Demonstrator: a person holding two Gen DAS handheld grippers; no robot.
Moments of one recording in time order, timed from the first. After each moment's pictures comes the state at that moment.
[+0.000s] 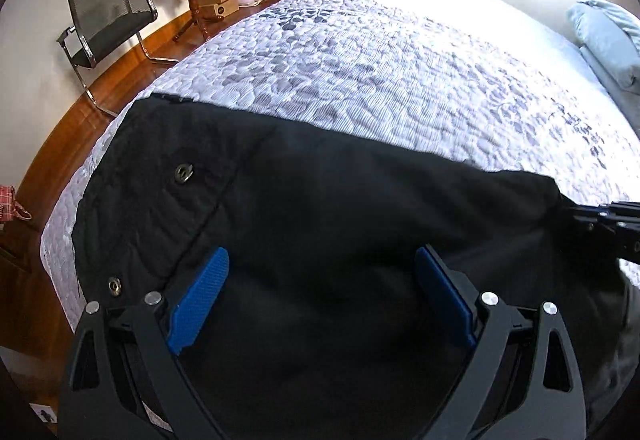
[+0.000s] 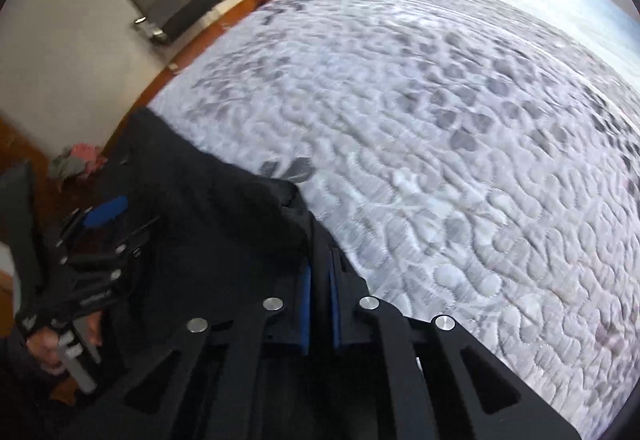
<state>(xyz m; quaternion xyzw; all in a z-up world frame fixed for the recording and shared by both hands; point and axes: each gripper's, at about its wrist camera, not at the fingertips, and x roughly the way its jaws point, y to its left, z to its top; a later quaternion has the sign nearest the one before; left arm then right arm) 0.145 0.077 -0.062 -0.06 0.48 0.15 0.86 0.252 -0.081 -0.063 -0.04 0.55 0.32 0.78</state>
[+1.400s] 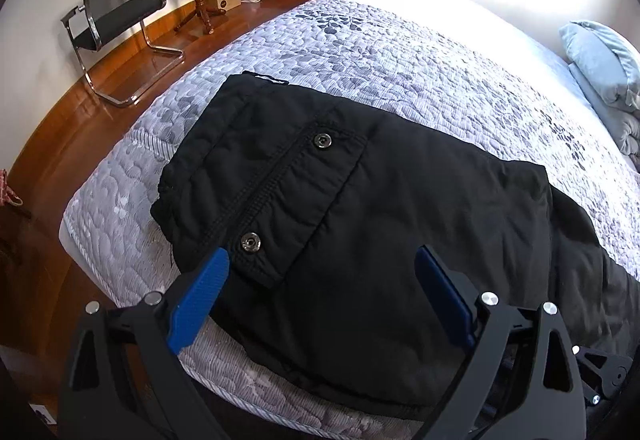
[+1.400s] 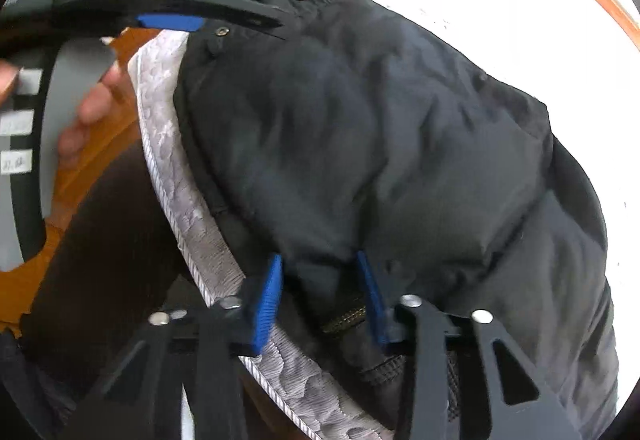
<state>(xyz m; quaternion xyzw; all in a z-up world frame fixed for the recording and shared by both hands) 0.072 0.148 -0.032 -0.10 0.48 0.12 0.87 0.054 0.040 -0.072 -0.21 0.50 0.33 0.77</state>
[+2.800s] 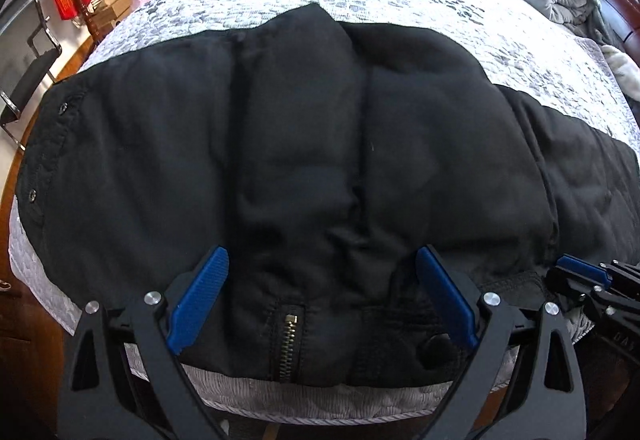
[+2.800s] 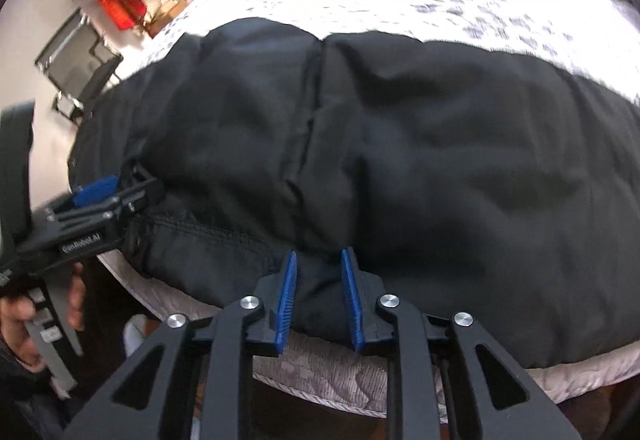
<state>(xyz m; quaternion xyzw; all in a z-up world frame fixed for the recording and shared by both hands) 0.056 -0.045 -0.082 0.01 0.54 -0.03 0.84 0.038 -0.224 -0.096 0.11 0.55 0.13 0.82</state>
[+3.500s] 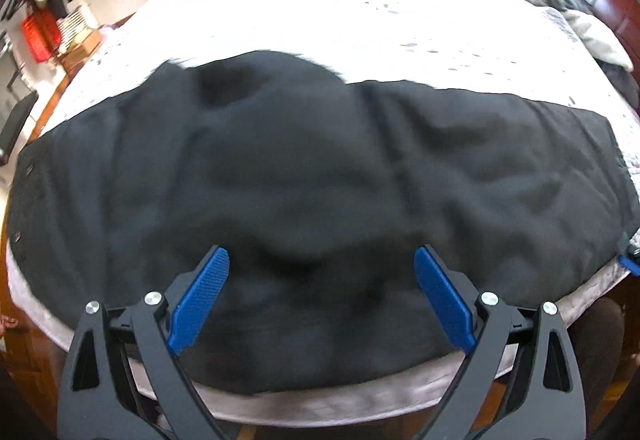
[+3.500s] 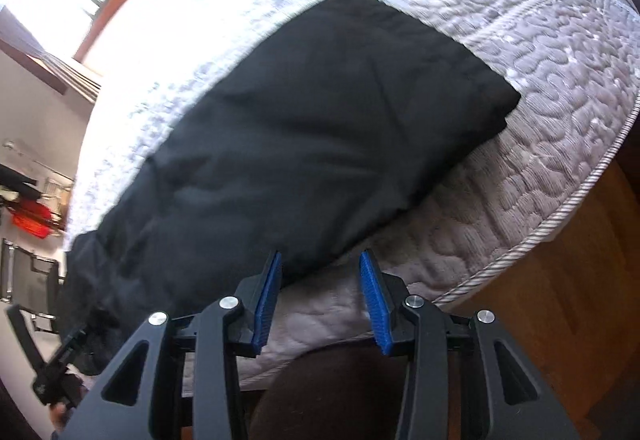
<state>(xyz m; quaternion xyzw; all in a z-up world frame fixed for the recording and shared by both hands) 0.046 -0.166 -0.067 0.06 0.52 -0.07 0.85 -0.086 -0.512 -0.098 0.33 0.48 -0.14 0.80</state>
